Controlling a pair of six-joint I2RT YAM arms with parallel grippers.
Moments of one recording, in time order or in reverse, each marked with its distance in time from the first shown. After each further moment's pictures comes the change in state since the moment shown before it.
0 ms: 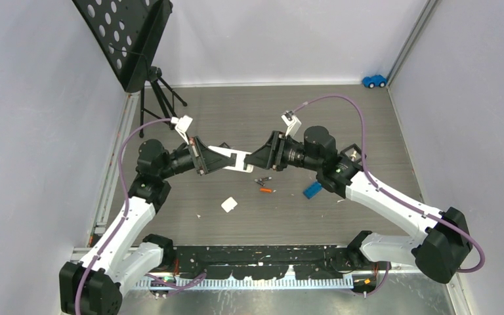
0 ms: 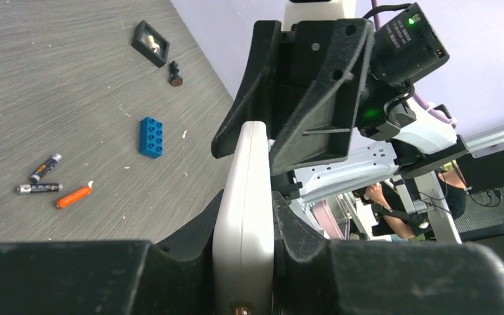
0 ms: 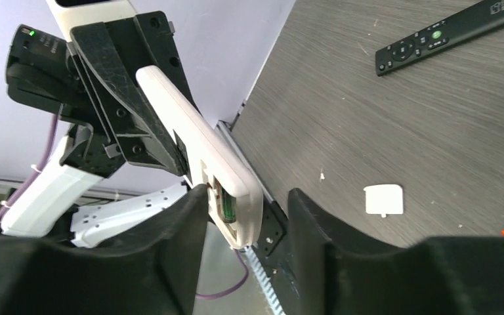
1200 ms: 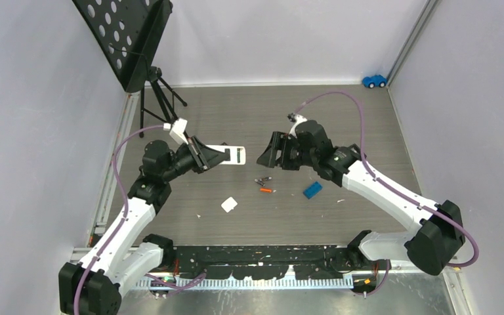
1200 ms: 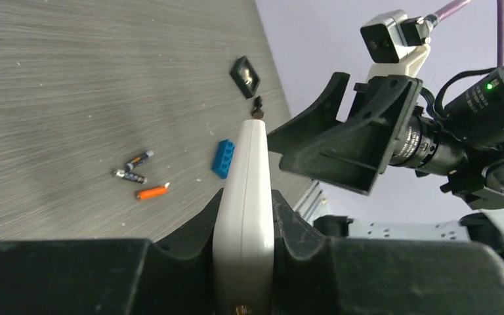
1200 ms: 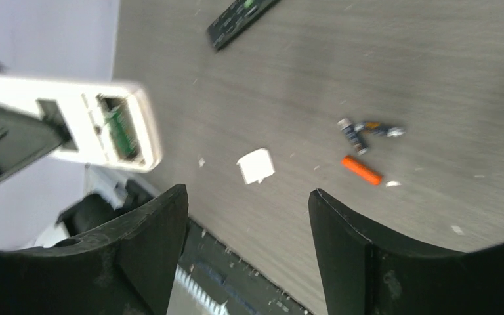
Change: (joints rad) left arm -0.012 -0.017 -0.007 -0.193 -0.336 0.047; right arm -0.039 0.085 0.179 -0.509 0.327 -0.143
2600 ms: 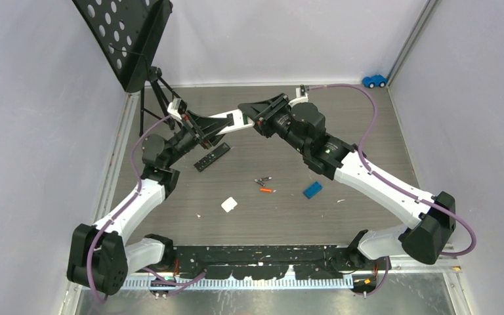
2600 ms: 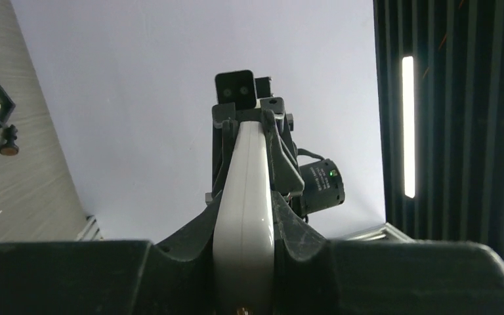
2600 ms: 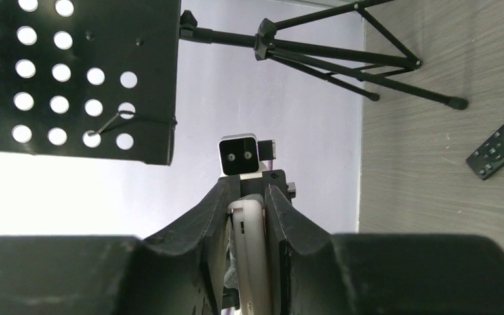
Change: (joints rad) left arm 0.004 0.254 0.039 0.770 0.071 -0.811; right arm 0.131 0.080 0.183 0.425 0.244 0.693
